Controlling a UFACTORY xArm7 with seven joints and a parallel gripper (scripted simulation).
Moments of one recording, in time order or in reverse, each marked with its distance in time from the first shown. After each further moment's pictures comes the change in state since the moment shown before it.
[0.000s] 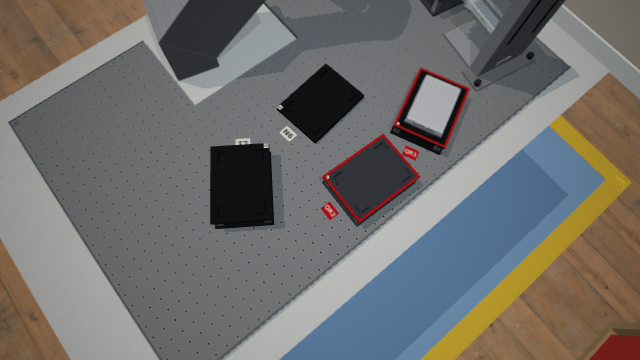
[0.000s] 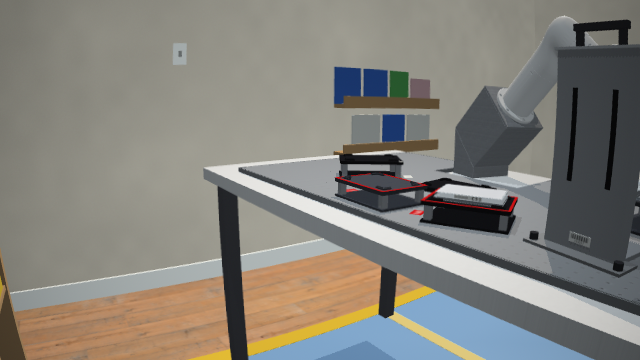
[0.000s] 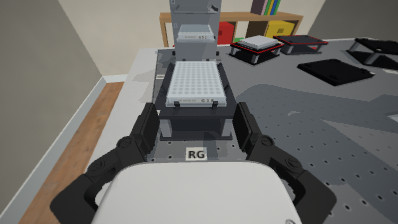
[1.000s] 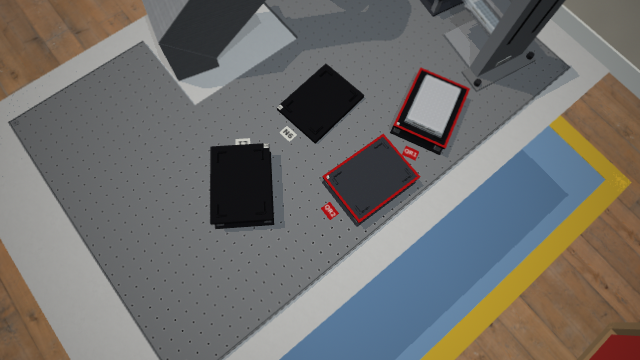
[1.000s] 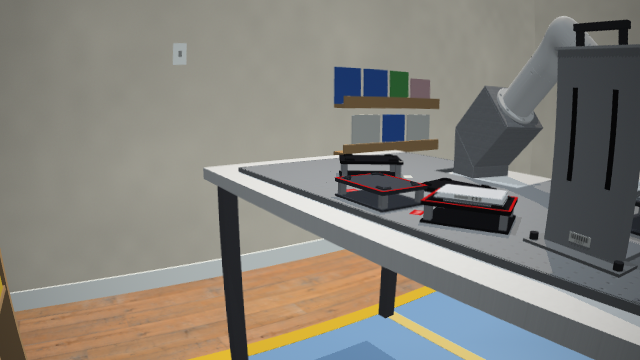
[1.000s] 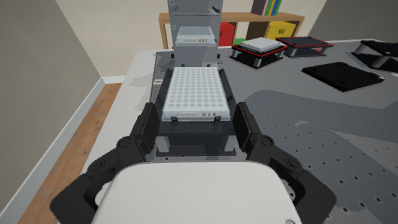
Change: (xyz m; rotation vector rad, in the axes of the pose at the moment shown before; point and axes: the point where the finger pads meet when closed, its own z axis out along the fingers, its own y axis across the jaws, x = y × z) arm 0.000 0.000 0.027 -0.001 0.001 0.000
